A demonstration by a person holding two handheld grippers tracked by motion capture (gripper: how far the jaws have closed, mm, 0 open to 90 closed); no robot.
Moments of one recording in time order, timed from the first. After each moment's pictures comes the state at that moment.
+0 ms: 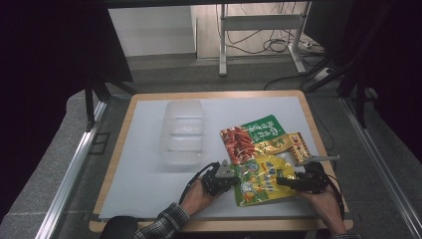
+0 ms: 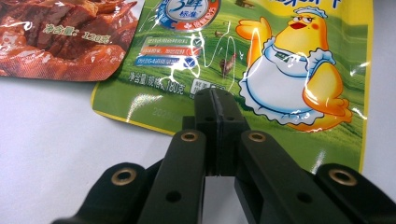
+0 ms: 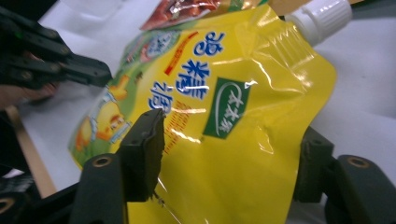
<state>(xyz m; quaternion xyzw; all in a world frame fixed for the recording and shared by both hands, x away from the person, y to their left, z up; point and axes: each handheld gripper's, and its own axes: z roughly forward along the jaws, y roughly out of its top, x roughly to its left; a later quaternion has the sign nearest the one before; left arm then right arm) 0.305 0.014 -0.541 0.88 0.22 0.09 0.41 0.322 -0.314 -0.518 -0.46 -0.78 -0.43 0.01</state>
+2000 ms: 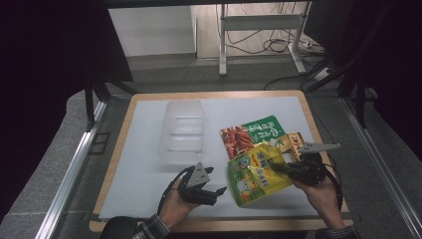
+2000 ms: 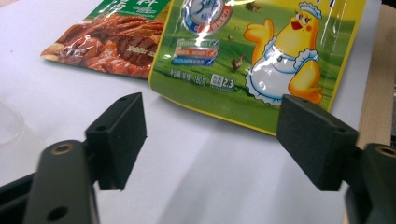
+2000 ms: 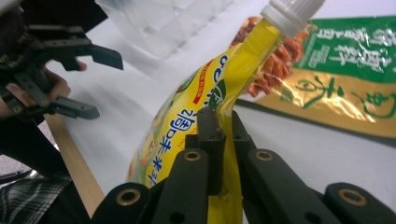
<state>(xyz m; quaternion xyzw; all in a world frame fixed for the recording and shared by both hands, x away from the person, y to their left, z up) 0.263 0.074 -0.511 0.83 0.26 0.16 0.46 0.309 -0.275 -0.442 -0.37 -0.81 -0.45 -0.05</state>
